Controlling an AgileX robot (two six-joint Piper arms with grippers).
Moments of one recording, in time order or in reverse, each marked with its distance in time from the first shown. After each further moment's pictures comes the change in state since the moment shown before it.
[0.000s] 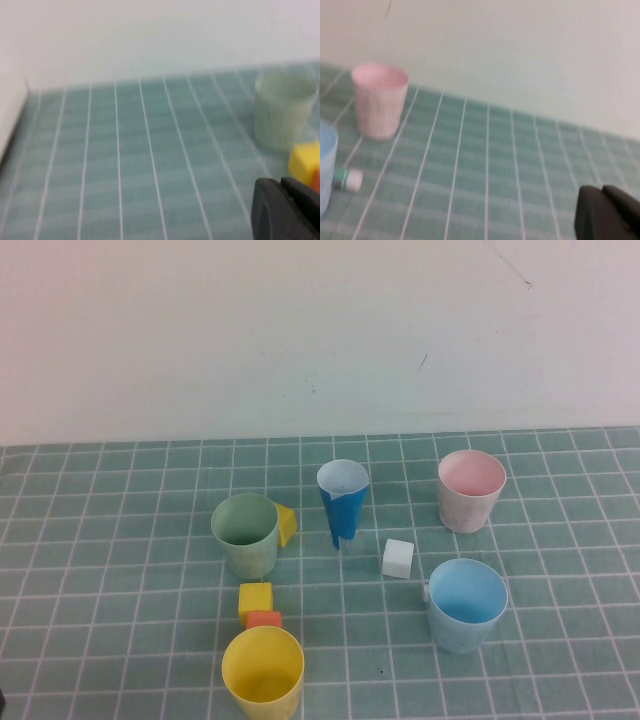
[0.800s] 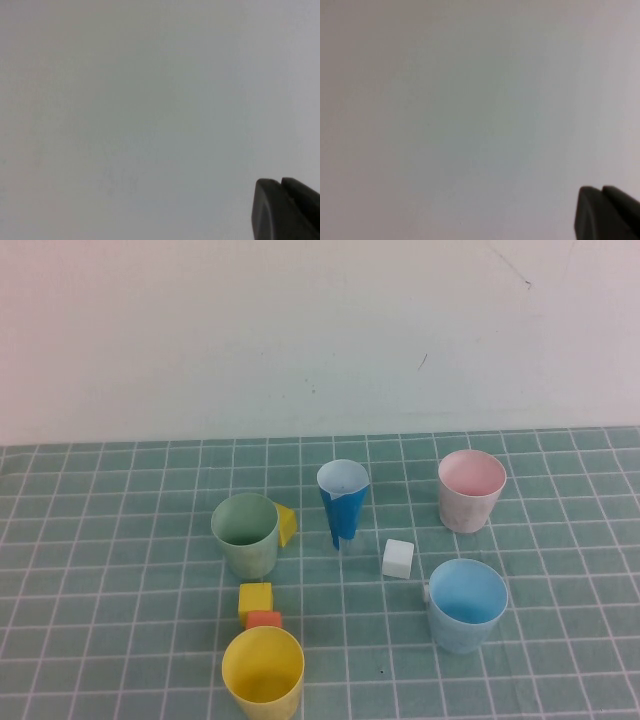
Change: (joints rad) right arm 0.000 0.000 0.000 0.107 -0.840 0.002; left arm 0.000 0.000 0.000 0.023 -0.931 0.011
